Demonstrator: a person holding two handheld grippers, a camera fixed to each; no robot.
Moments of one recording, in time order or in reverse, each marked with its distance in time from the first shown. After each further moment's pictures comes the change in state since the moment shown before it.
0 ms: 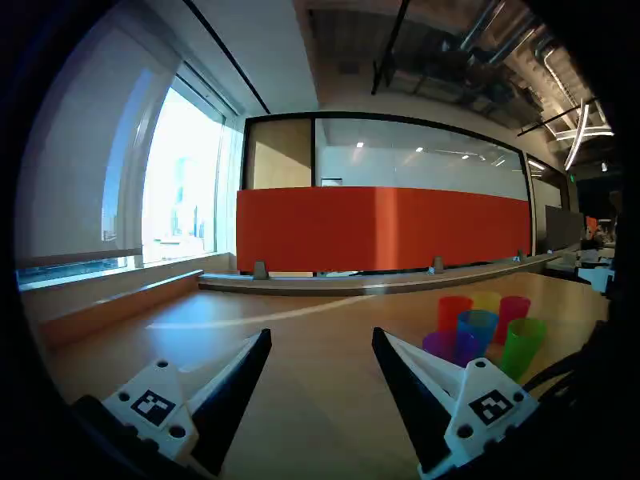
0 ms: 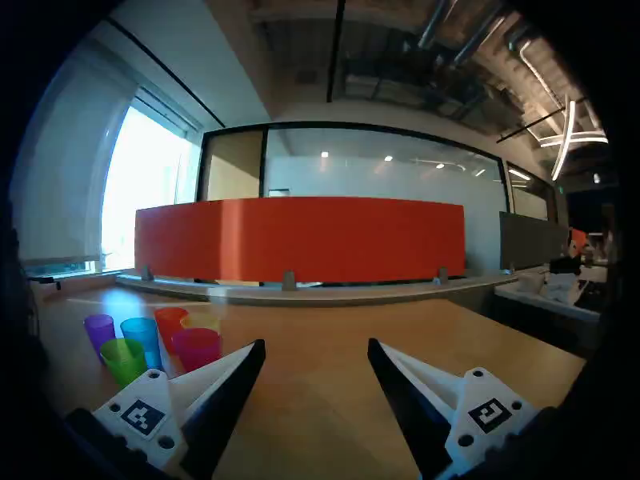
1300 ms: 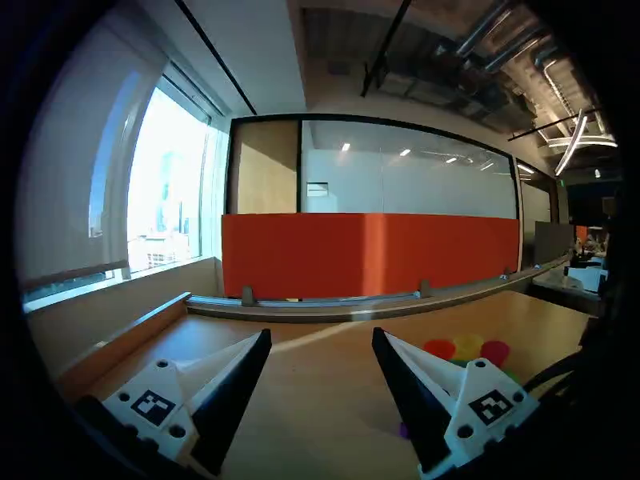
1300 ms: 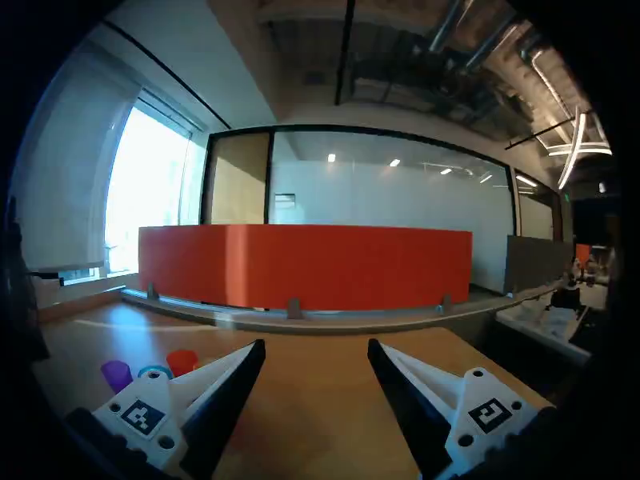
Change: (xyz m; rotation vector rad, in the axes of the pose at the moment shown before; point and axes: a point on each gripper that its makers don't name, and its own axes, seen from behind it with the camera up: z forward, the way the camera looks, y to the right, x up) left arm 0.113 0.003 0.017 -0.073 -0.017 -0.008; right arm 0.113 -0.009 0.013 0.031 -0.012 -0.019
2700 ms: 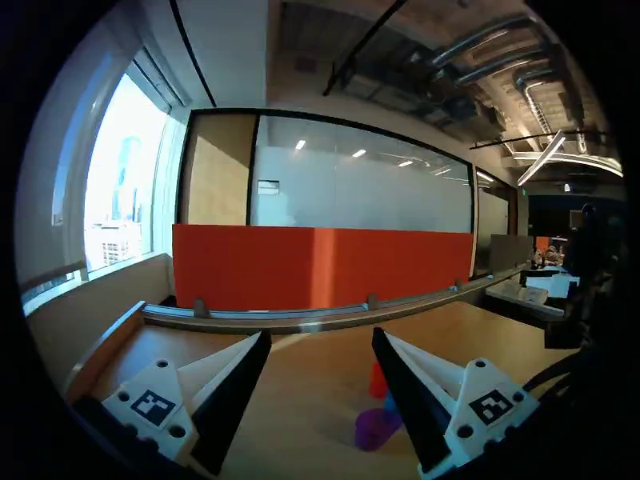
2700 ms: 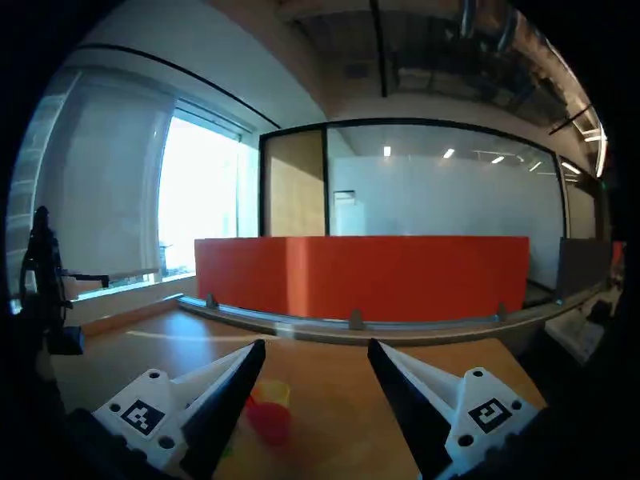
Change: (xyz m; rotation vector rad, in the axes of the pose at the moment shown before) left arm 0.064 0.040 -0.002 -0.246 -0.029 -0.037; right arm 0.062 -0.051 0.003 0.301 -0.037 0.022
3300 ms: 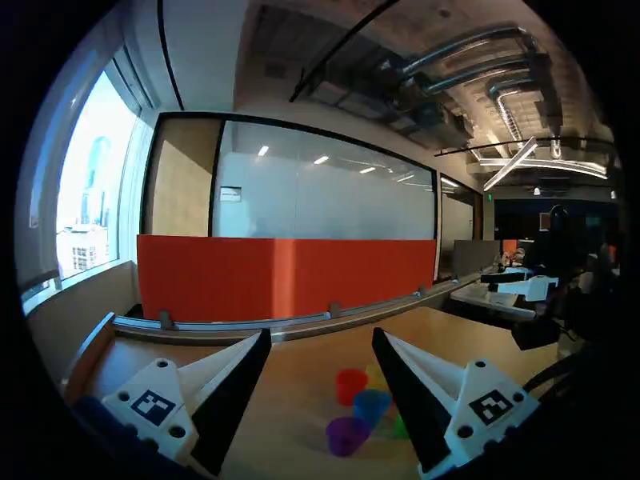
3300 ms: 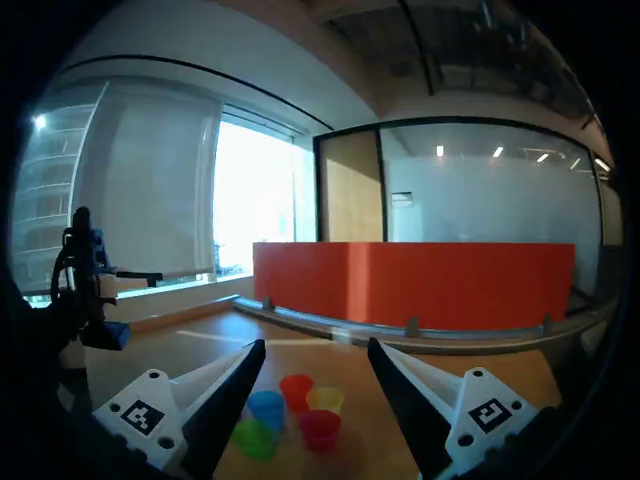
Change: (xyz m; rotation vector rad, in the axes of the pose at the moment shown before) left arm 0.023 0.032 -0.003 -0.173 0.026 0.007; right arm 0.016 -0.058 -0.002 0.246 -0.007 -0.010
